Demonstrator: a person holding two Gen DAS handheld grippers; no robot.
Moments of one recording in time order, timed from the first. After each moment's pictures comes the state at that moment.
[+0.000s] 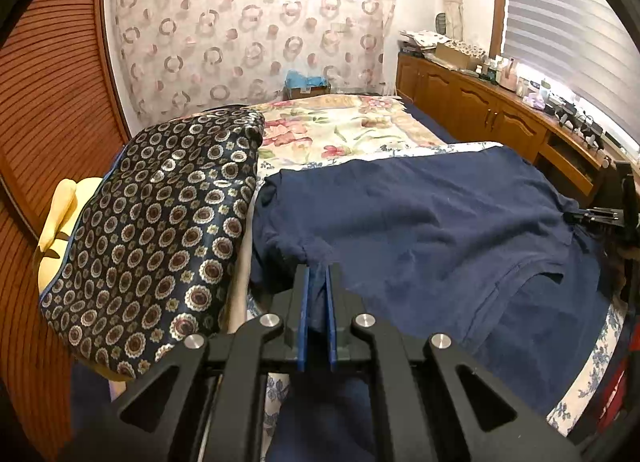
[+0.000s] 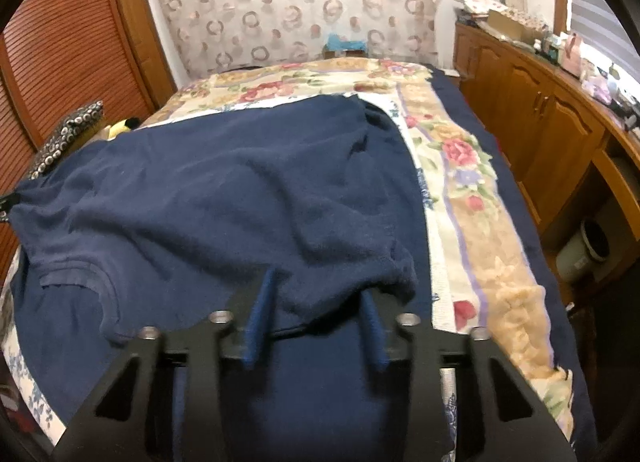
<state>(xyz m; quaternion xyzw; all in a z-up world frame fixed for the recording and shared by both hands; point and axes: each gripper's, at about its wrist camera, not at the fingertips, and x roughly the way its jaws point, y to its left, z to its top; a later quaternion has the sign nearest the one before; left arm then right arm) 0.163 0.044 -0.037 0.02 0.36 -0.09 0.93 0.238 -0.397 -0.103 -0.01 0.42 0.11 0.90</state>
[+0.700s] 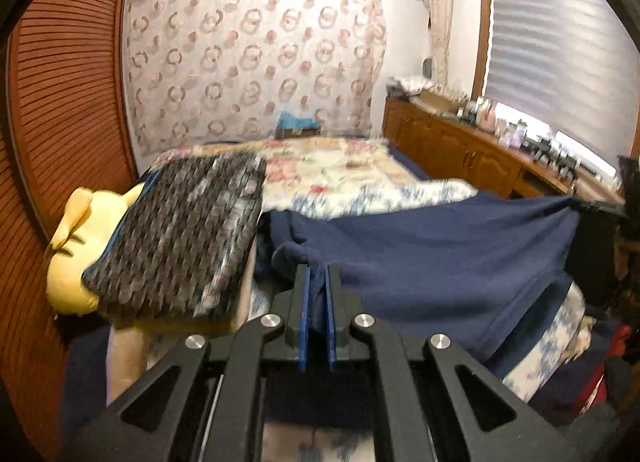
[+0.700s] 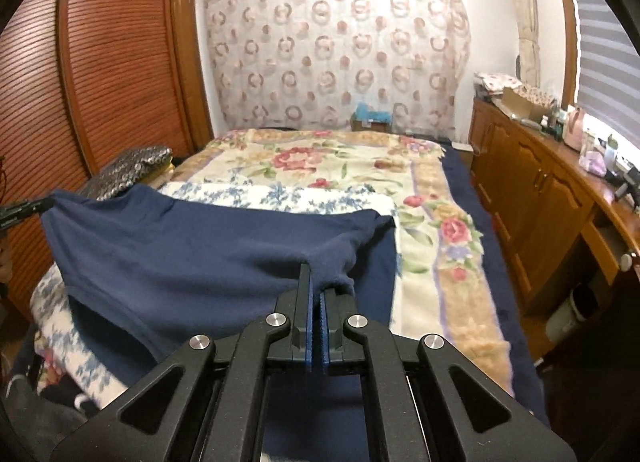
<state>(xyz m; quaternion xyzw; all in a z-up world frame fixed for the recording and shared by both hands) 0.065 0.060 0.001 -0.01 0.30 -0.11 0.95 0.142 -0.406 0.009 -0.05 0.31 0.15 0.94</state>
